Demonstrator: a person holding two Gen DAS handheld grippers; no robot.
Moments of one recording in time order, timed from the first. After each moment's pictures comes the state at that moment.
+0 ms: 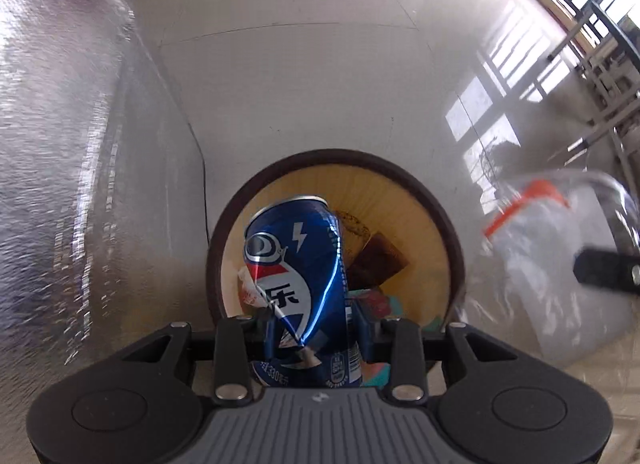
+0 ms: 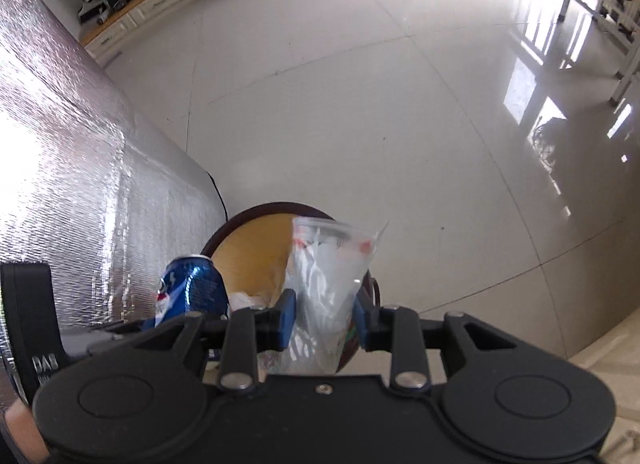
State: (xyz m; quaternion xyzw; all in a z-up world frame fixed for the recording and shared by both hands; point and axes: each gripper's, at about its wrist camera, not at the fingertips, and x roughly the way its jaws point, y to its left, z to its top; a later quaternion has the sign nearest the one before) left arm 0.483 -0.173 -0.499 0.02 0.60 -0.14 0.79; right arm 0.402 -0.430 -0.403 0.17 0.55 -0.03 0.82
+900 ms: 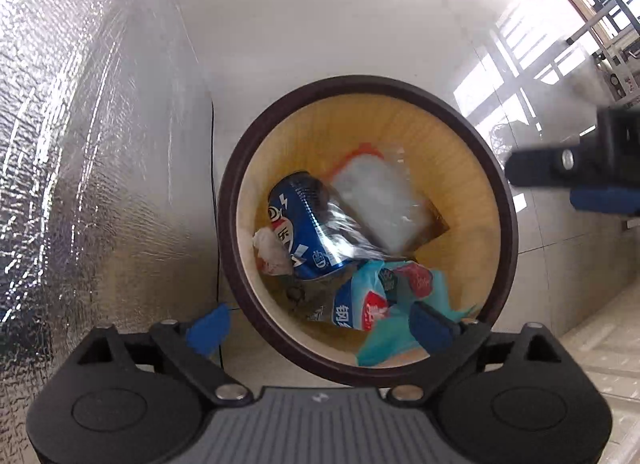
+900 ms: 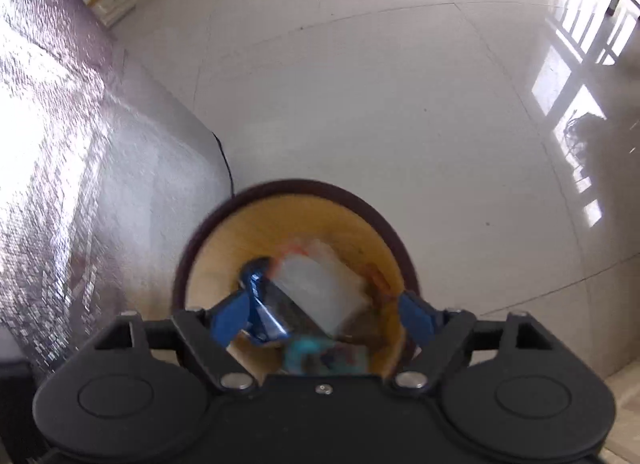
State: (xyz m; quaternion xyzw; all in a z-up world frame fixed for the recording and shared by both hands) left arm 0.476 -0.153 -0.564 0.00 0.64 -0.12 0.76; right arm 0.468 -0.401 -0.487 0.15 0.59 0.00 0.80
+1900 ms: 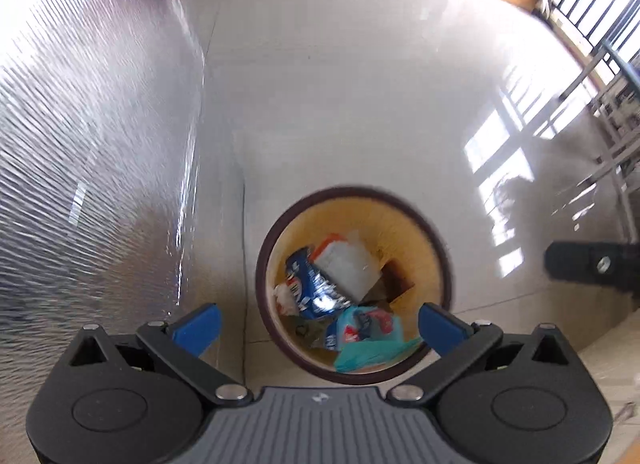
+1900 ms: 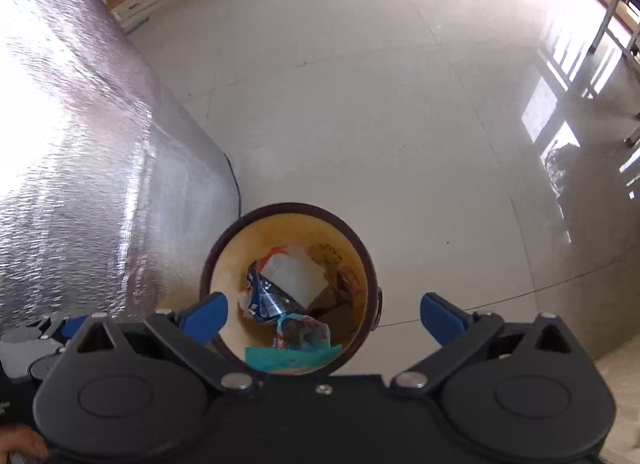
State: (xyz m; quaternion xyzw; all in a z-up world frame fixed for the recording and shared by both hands) left arm 0.450 -0.143 -0.397 -0.01 0.57 -0.09 0.82; right arm 0.420 -0.423 -0.355 0.12 0.56 0.01 0.82
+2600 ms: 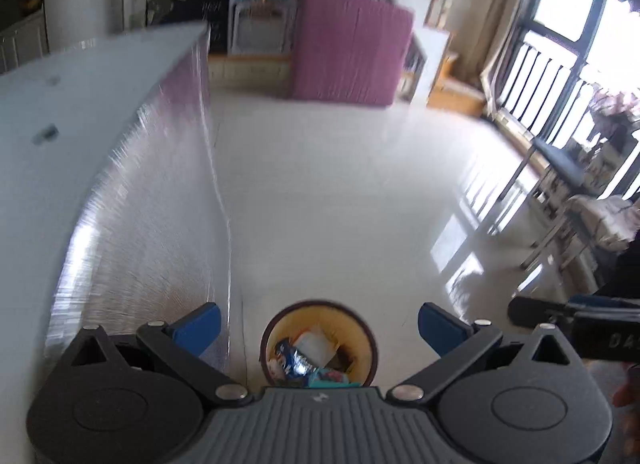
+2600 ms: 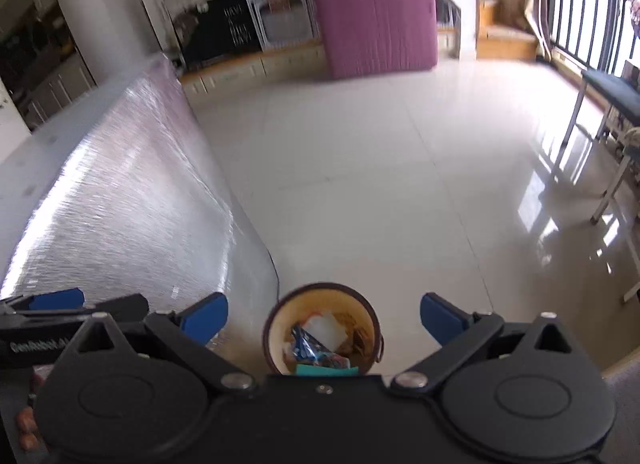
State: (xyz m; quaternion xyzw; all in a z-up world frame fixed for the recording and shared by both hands) left arm 0.311 -0.095 -0.148 -0.03 0.40 -0.13 0.90; right arm 0.275 -0.407 -0.140 0.11 0.41 0.01 0.90
